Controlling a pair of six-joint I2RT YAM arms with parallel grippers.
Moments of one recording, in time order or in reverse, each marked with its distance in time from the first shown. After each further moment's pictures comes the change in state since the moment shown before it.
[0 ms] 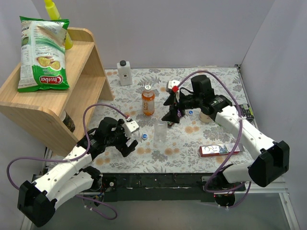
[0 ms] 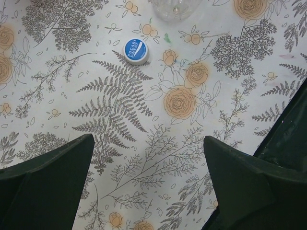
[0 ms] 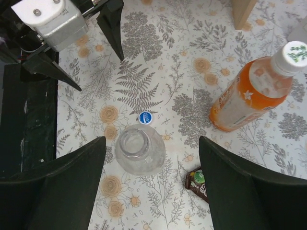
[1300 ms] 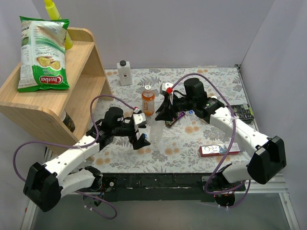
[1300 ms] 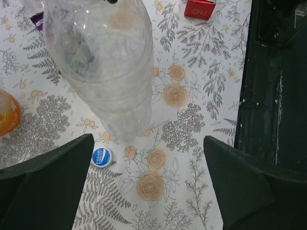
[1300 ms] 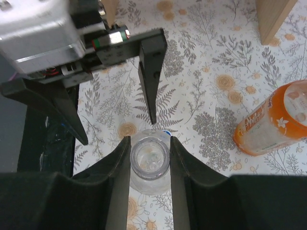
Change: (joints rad) left arm -0.009 0.196 0.073 0.332 0.398 -0.013; right arm 0.074 0.045 -0.056 0.155 -0.029 0.120
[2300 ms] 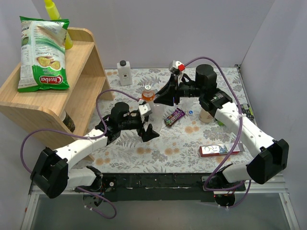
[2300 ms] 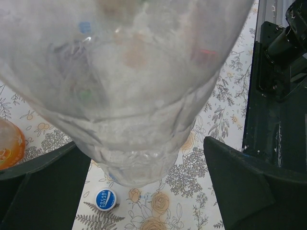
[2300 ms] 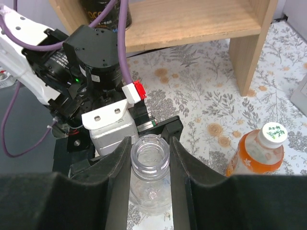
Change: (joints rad) left arm -0.035 0.178 0.049 0.286 -0.024 -0.199; right arm -0.064 -0.002 0.134 0.202 -0.071 0.354
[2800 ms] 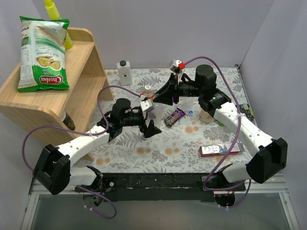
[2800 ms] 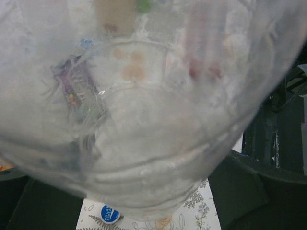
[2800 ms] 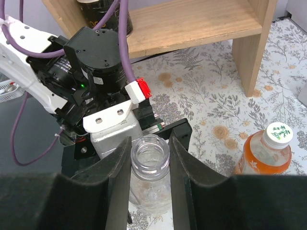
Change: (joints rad) left arm 0.000 0.045 0.062 0.019 0.014 -0.023; right arm -0.009 0.007 -0.009 0.076 0.002 0.094
